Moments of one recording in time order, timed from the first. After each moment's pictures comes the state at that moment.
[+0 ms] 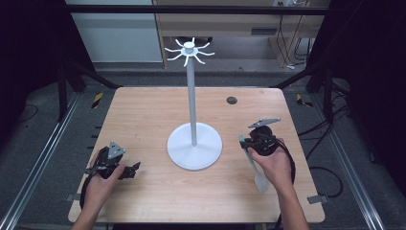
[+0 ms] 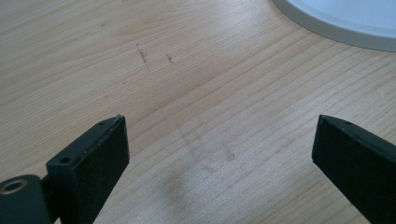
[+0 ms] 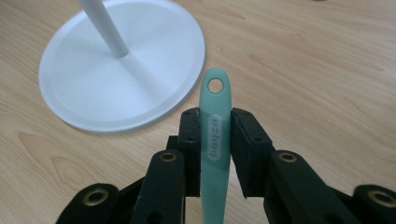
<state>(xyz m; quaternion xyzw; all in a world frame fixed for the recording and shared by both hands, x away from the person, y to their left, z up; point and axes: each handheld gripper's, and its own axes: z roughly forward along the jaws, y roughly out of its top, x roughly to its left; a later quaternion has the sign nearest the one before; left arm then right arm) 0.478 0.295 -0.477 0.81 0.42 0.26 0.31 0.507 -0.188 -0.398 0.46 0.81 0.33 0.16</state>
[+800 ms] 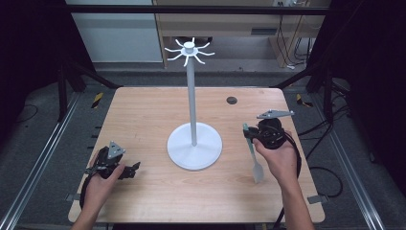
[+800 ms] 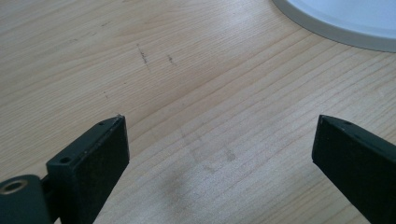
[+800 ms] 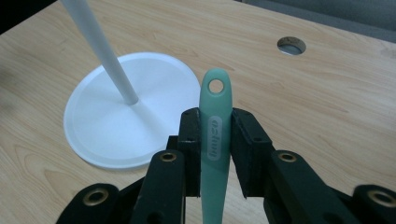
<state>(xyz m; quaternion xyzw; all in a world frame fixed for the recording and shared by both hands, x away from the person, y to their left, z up) 0.478 0.295 -0.477 0.81 0.42 0.26 0.31 0.500 -0.196 -0.358 0.46 0.78 0.39 0.19</state>
